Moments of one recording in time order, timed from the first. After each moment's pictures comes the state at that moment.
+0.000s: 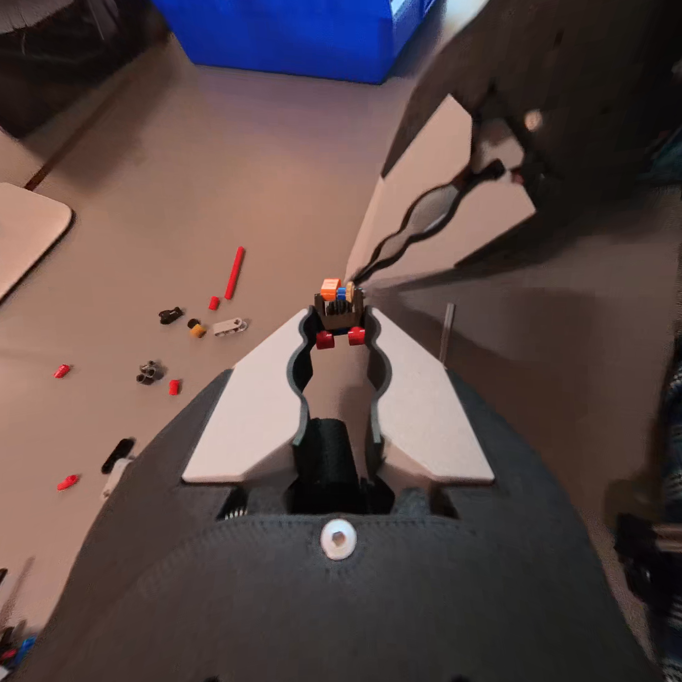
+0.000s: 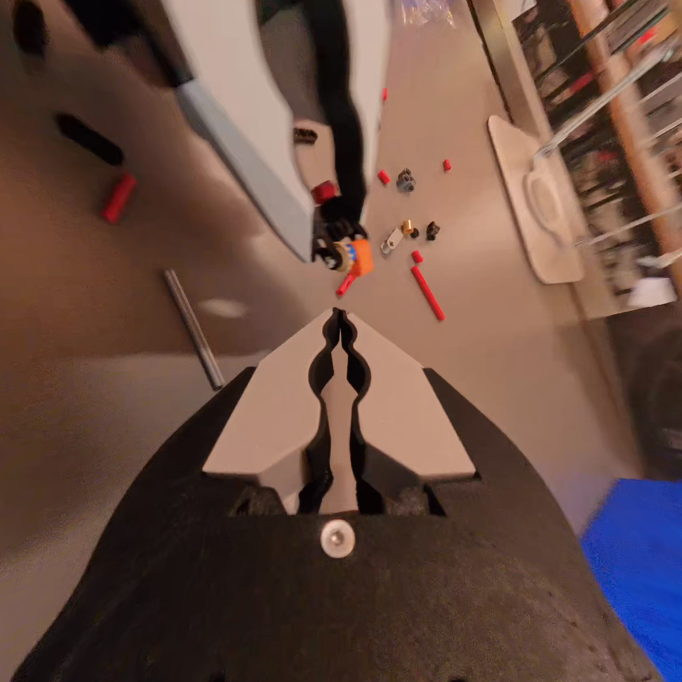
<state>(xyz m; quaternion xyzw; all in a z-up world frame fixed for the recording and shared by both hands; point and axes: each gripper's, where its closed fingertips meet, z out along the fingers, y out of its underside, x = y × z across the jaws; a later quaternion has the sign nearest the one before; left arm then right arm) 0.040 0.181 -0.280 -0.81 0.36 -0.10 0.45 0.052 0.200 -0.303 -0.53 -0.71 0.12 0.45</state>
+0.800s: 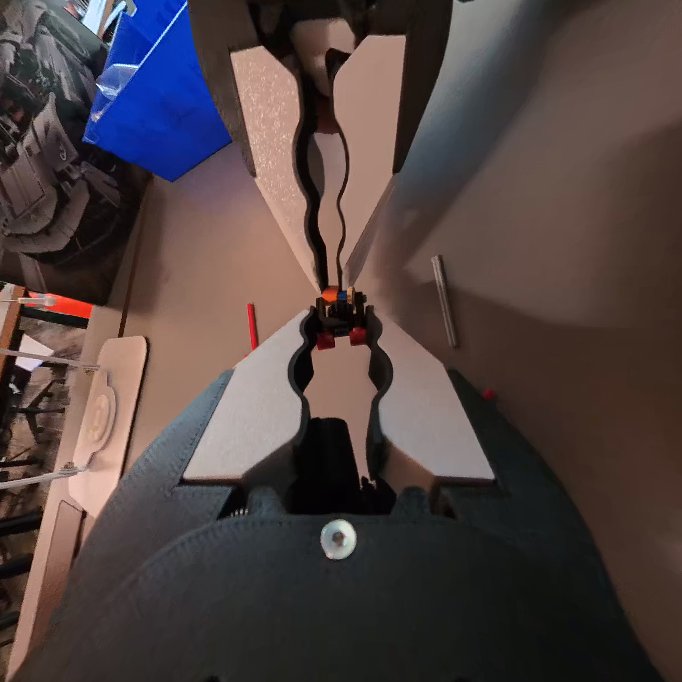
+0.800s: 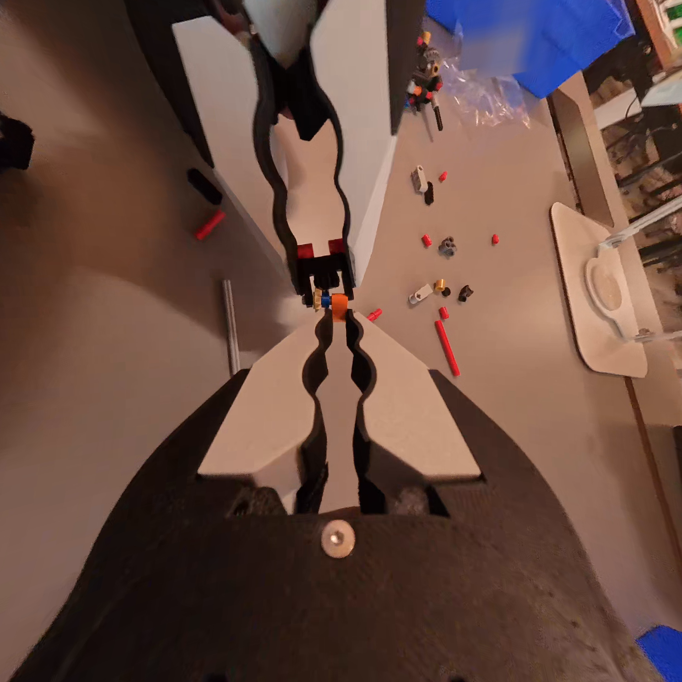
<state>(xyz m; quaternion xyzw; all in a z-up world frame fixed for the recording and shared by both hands) 0.050 0.172 -0.280 -0.68 0.56 0.02 0.47 0.049 0.179 -0.283 -0.43 -0.78 0.21 0.39</state>
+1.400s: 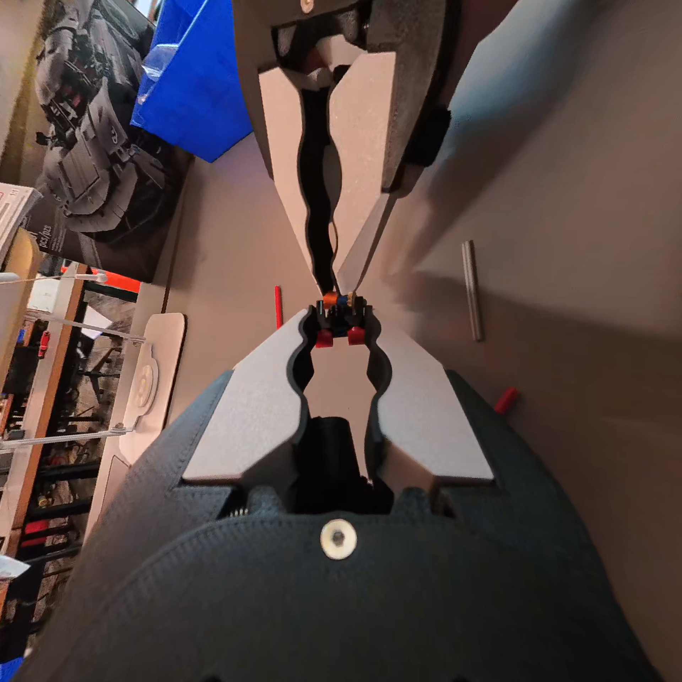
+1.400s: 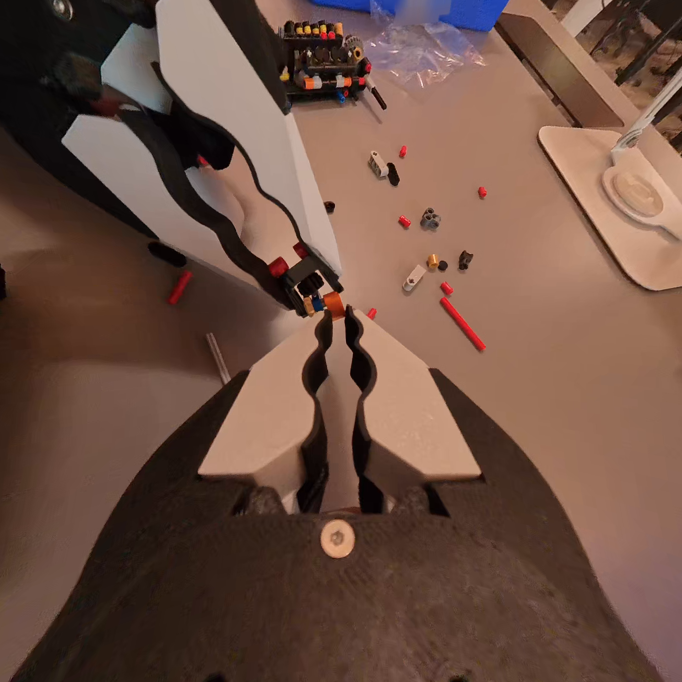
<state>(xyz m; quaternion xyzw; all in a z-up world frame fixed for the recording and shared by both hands) 0.040 0.178 -0.277 -0.68 0.54 0.09 0.48 0.037 0.189 -0.284 -0.56 -0.68 0.28 0.38</state>
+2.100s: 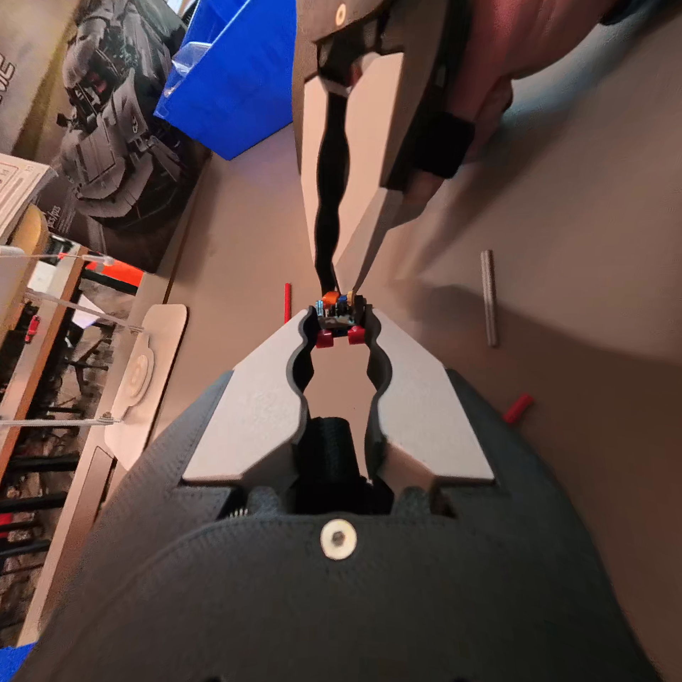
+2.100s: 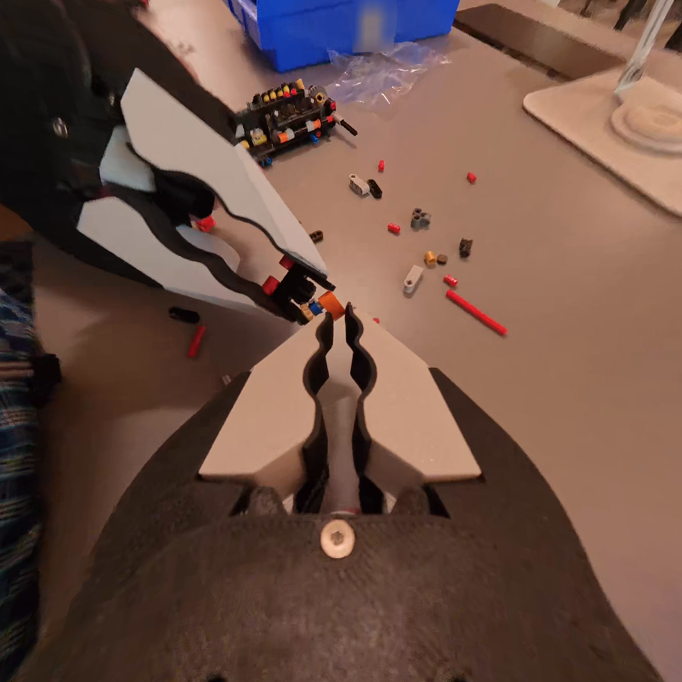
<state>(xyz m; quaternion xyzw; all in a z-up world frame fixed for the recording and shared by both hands) 0.033 0.182 -0.271 -0.70 0.51 0.06 0.50 0.031 0.193 -0.278 -0.63 -0.59 0.37 0.35</state>
